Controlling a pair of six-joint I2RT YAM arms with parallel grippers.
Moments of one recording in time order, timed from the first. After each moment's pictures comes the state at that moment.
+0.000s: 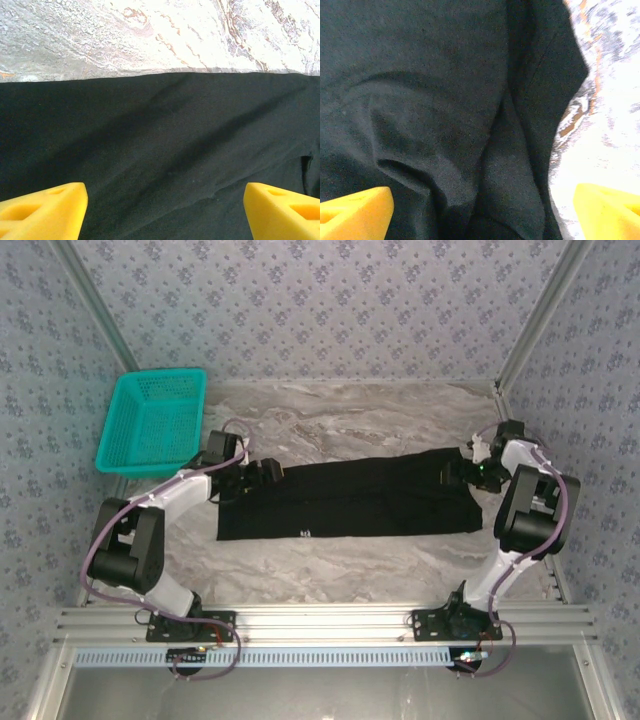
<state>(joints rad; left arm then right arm) -0.28 1.56 0.89 -0.24 0.39 -0.53 -0.33 1.81 1.20 -0.77 -0.31 -0.24</state>
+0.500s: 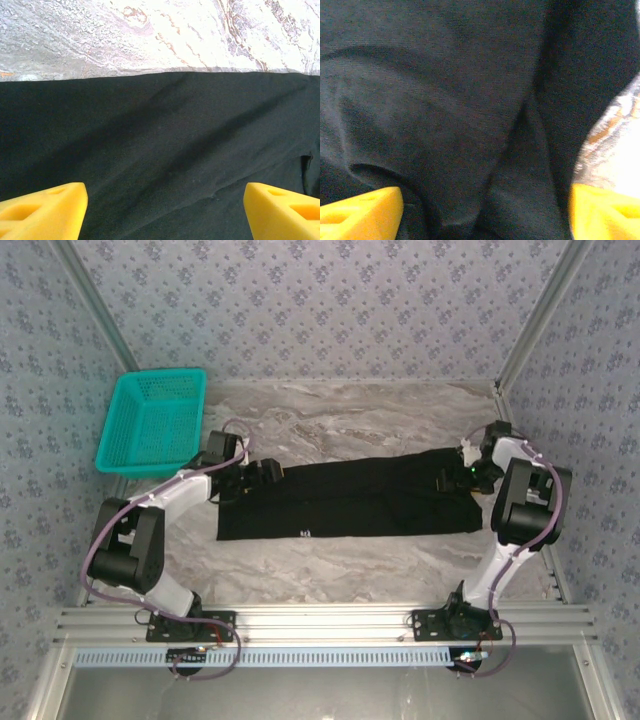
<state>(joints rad) -0.28 1.56 0.89 -0.24 0.40 -0.53 -0.27 1.87 1.22 -0.80 -0.25 -0.28</state>
